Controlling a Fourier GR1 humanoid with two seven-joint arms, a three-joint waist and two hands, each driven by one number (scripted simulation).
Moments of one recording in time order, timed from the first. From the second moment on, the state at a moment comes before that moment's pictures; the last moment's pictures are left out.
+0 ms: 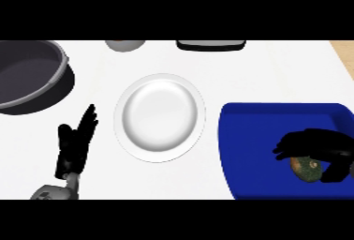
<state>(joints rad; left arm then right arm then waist) -0.06 0.25 -0.17 -1.42 0.09 0.28 0.18 -0.36 -0.79 0.52 -0.99 0.81 0.13 -1.03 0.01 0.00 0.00</state>
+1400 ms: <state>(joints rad) -0.06 0.24 -0.16 -1.43 0.06 0.27 0.23 -0.51 -0.18 0.28 -1.04 0.77 -0.14 -0.13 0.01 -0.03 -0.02</state>
